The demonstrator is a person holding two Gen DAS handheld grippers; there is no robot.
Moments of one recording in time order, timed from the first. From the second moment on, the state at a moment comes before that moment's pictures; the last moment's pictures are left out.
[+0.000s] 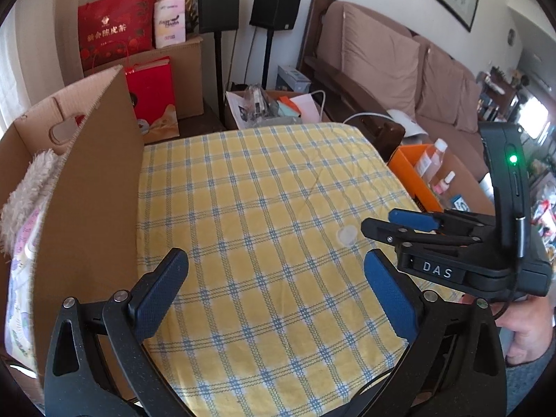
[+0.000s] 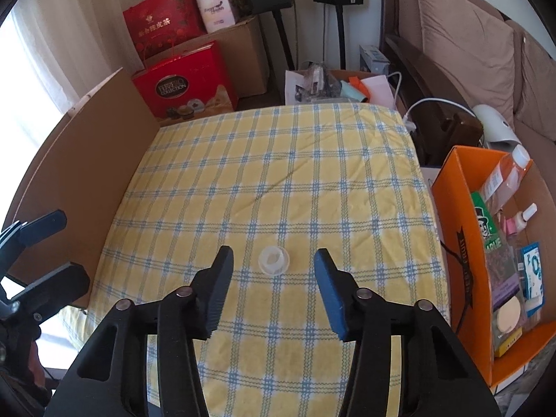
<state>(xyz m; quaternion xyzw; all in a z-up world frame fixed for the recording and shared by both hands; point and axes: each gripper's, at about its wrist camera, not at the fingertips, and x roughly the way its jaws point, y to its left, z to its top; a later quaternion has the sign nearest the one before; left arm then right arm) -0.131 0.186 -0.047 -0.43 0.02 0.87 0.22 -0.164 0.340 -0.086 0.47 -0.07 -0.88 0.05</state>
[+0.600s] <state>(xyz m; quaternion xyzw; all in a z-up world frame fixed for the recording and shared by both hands) -0.145 0.193 -0.098 -0.48 0.01 0.85 0.22 -0.186 0.336 -0.128 0.49 -0.07 -0.87 0.07</state>
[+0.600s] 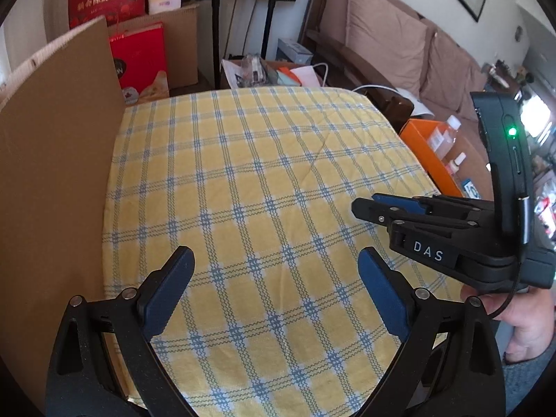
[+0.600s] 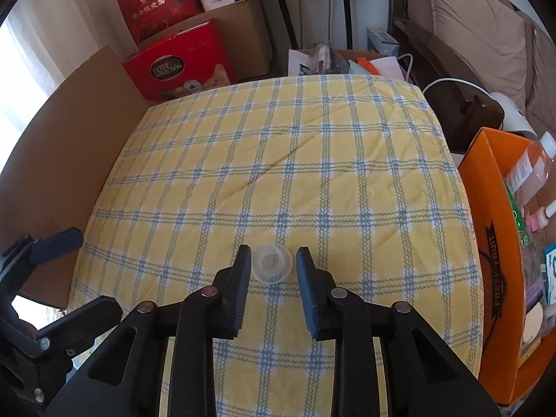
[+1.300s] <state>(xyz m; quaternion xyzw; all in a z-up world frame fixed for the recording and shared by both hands) -0.137 0.210 -0.096 -0.47 0.01 0.83 0.30 -0.178 0.343 -0.102 0.48 -0.20 -0.83 0.18</state>
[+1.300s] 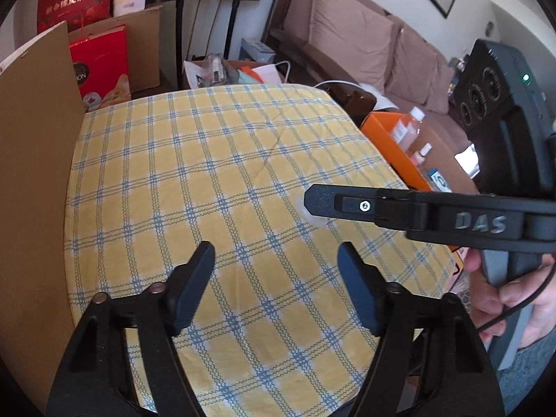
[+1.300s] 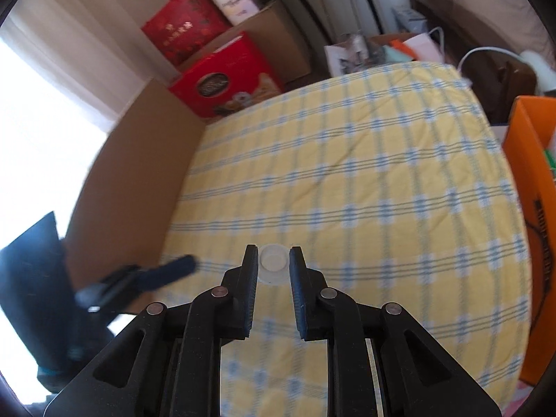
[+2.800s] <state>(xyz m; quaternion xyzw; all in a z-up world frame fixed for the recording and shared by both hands) -0.118 0.095 0.001 -0.39 -0.07 0.88 0.26 -0.165 0.212 0.005 0.43 -0.14 -0.84 0.29</state>
